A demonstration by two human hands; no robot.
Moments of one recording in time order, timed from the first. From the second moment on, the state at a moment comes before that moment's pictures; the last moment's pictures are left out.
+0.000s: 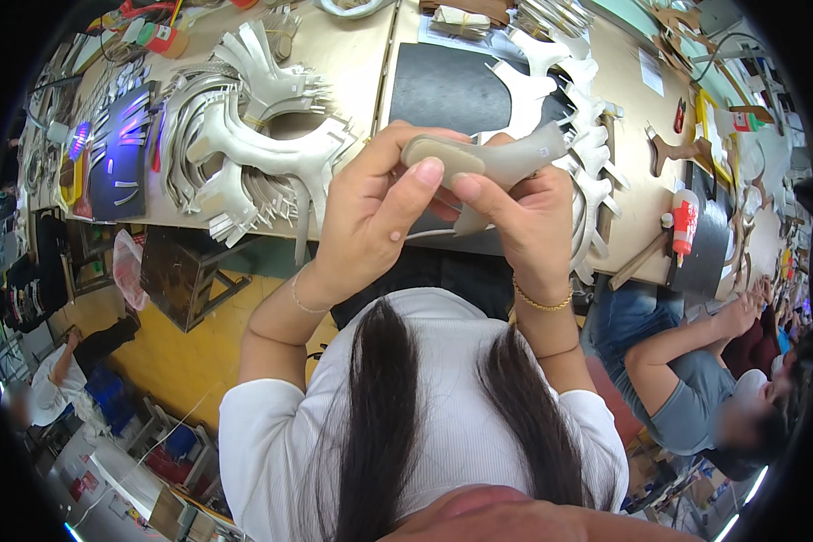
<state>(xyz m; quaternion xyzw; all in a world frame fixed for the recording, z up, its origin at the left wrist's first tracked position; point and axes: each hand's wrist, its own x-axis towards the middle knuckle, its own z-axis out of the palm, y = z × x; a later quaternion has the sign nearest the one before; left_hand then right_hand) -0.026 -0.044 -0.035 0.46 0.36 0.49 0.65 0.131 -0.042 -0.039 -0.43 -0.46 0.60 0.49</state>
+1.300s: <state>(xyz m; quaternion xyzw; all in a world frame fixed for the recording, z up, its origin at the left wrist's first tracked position) -0.015 -0.041 -0.051 0.46 0.33 0.62 0.55 0.133 -0.045 -0.057 -0.38 -0.40 0.62 0.56</state>
